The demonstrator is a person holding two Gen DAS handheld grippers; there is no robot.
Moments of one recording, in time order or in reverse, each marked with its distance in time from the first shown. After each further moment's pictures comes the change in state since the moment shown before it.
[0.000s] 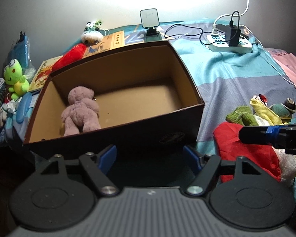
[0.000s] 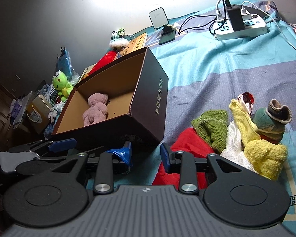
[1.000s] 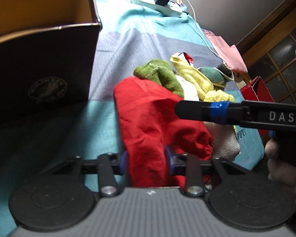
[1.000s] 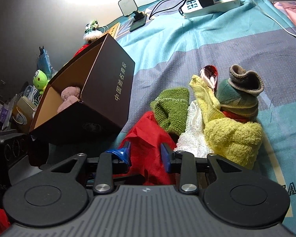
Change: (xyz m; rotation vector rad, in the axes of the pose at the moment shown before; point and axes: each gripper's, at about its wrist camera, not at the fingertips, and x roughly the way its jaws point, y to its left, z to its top) left arm 0.078 -0.043 -0.034 -0.059 0.175 -0.624; right arm 0.016 -0.053 -0.013 0.076 0.064 -0.061
